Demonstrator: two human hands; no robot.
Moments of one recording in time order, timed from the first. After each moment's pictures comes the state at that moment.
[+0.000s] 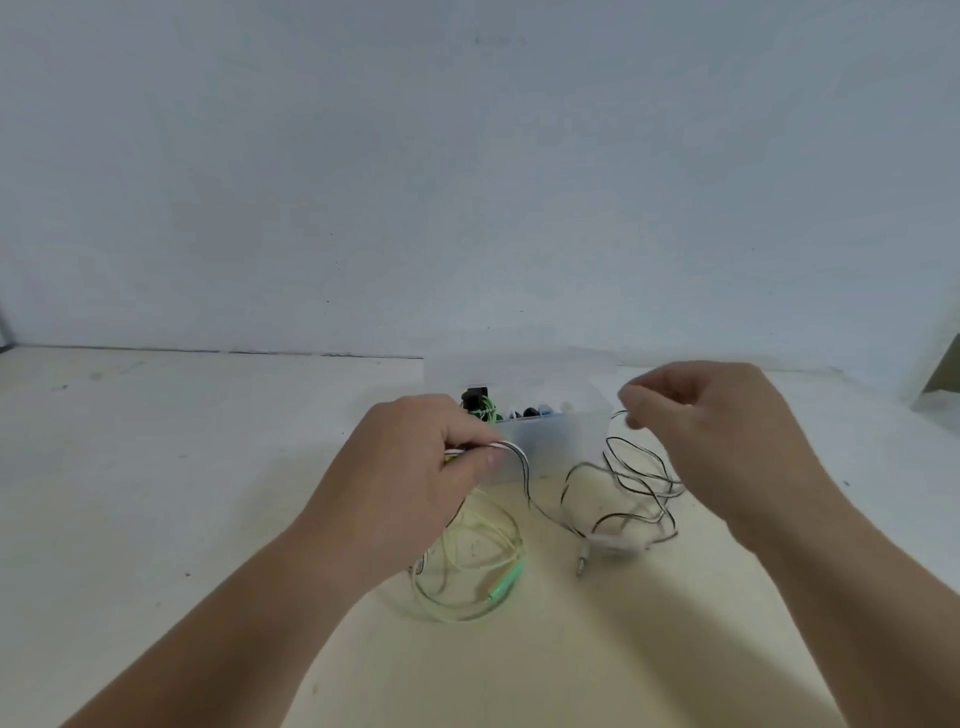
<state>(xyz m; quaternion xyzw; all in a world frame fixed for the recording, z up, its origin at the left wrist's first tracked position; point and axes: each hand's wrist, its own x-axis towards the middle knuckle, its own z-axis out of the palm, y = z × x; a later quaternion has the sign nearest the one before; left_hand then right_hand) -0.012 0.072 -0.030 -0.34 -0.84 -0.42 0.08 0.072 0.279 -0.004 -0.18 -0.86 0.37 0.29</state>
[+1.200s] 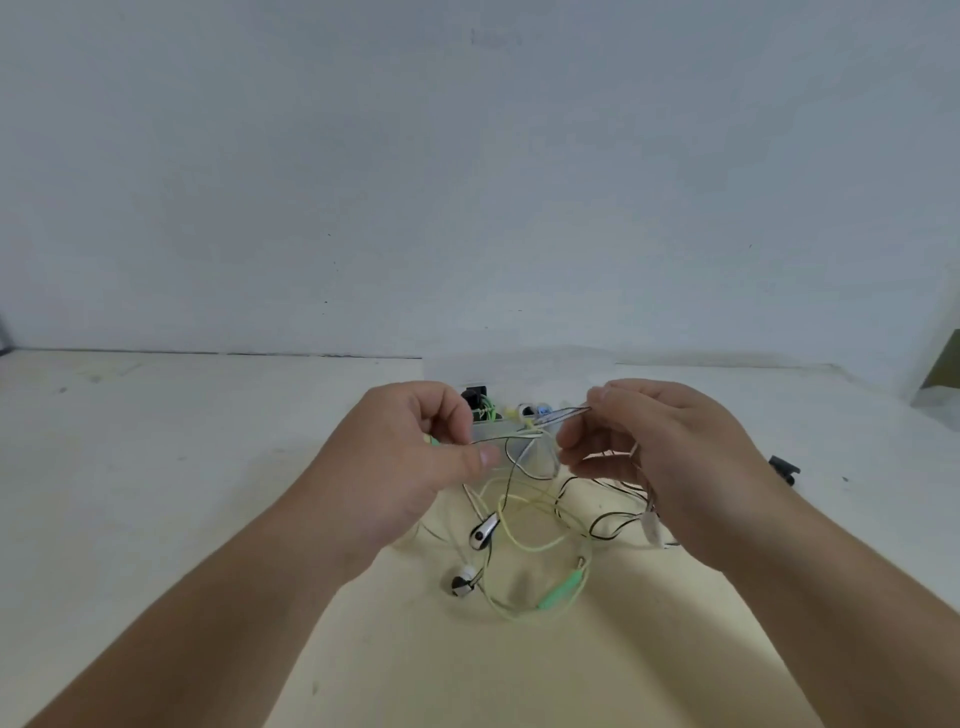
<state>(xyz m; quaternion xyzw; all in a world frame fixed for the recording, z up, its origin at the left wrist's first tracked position) -0.007 0.072 -0.017 -0.25 -0.77 -0.58 -0.04 0.063 0.258 -0.012 -0.09 -0.72 0.66 0.18</state>
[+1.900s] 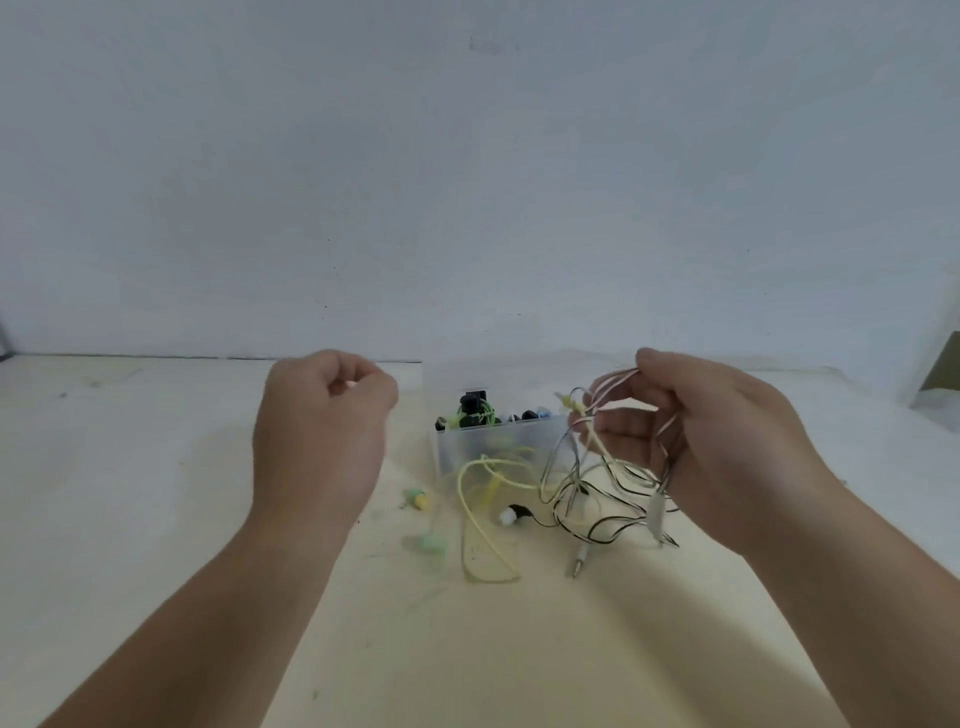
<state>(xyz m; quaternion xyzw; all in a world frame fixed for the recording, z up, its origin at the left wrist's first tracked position) -0.015 0.065 -0.008 -0.07 -0.76 -0.62 0.18 0.064 0.268 0.002 -0.07 -0.57 0.79 0.21</state>
